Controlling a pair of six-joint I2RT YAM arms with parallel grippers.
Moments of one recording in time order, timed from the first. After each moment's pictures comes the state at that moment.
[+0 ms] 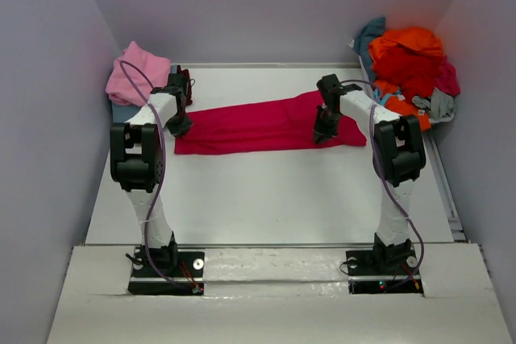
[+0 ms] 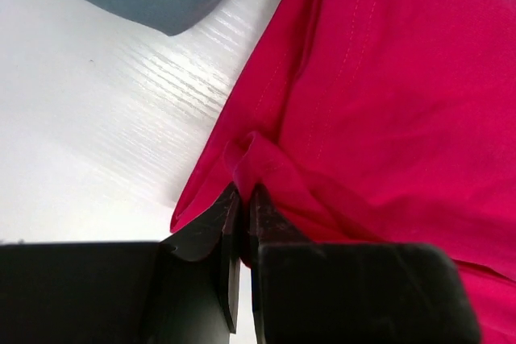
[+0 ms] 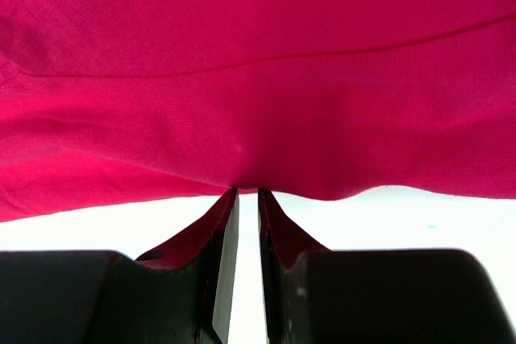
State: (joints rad) left arm -0.07 1.98 1.50 -0.76 -0.27 -0.59; right arm 0.29 2.09 1.64 -0.86 -0.07 0.57
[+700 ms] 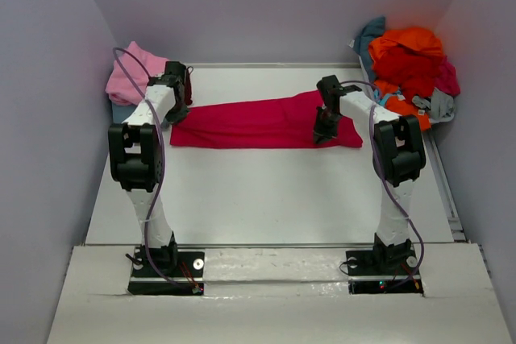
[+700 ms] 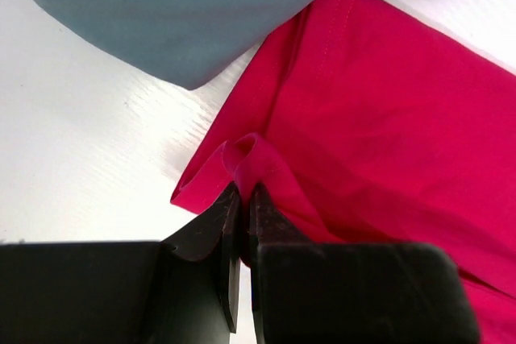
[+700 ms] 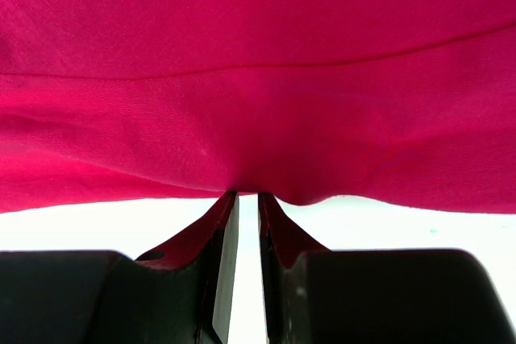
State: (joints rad) left arm -0.06 1.98 1.61 -0.79 -0.34 -0.60; right arm 0.29 2.09 1.62 -0.85 -0.06 0.57
